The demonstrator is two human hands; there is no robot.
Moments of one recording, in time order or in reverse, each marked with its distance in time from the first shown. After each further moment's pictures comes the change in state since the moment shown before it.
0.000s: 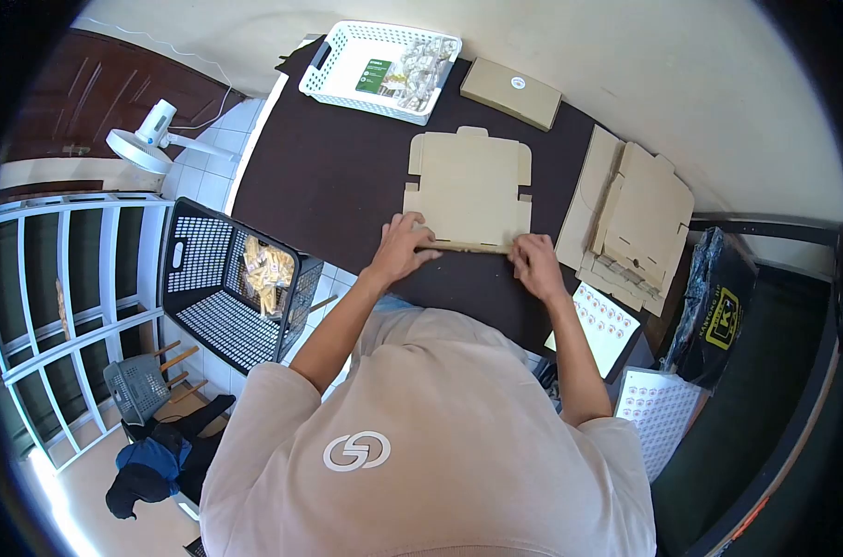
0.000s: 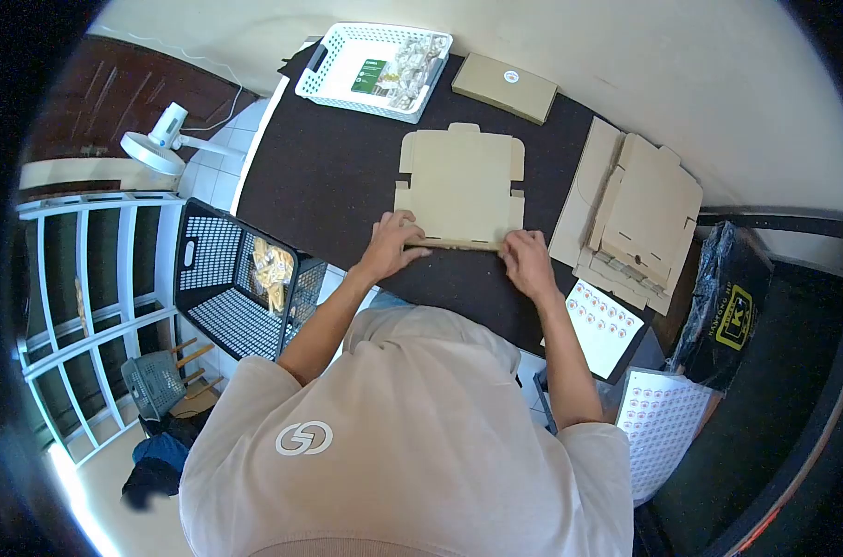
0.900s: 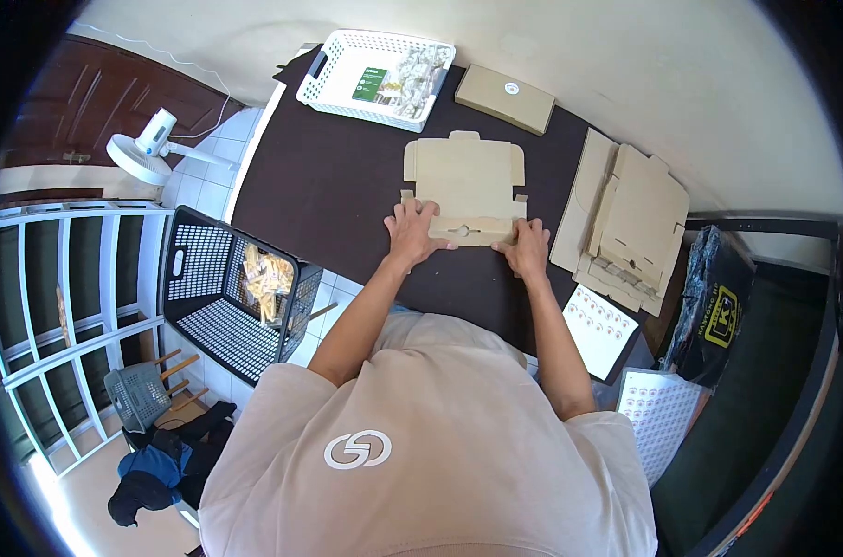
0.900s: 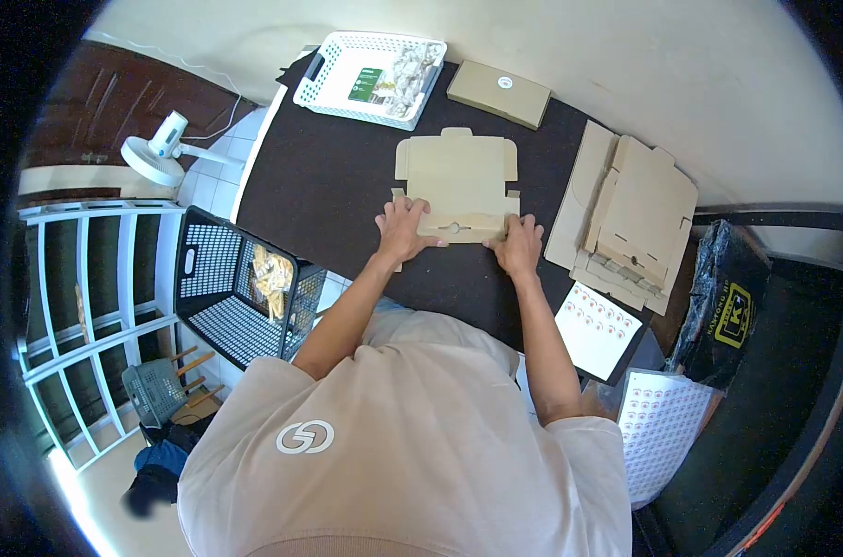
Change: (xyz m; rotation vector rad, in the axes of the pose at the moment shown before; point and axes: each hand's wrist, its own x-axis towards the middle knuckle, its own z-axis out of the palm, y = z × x) left_hand 0.046 0.026 0.009 0.106 0.006 -0.320; right_hand 0.039 -0.010 0.023 -0.220 0.051 0.547
